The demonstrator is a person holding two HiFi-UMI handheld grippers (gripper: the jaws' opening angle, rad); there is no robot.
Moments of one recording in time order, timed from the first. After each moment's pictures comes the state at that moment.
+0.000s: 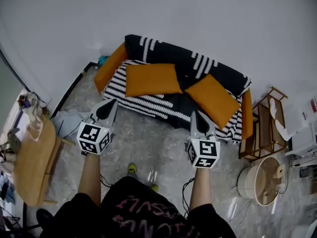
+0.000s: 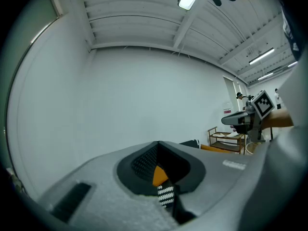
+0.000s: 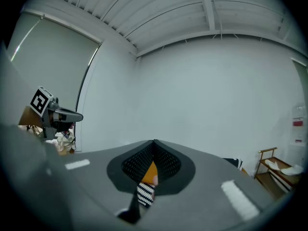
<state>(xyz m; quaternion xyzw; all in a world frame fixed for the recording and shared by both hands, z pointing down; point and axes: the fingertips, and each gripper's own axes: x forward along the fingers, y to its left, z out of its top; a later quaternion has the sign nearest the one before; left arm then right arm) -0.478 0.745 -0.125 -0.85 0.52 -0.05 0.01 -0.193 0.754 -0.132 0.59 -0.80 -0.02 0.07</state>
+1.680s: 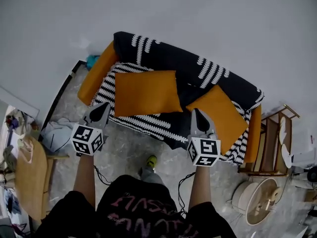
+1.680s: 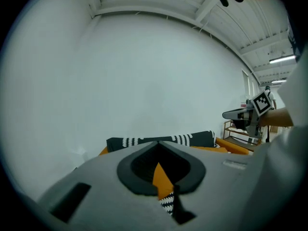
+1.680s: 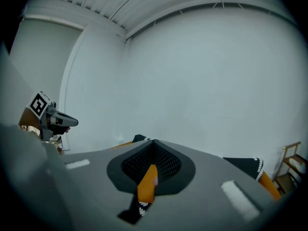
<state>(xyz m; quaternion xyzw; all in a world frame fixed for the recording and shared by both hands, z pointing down) -0.471 0.388 -0.039 -0.84 0.53 -0.10 -0.09 -0.157 0.375 -0.067 0.57 -0.81 0.04 0.10</state>
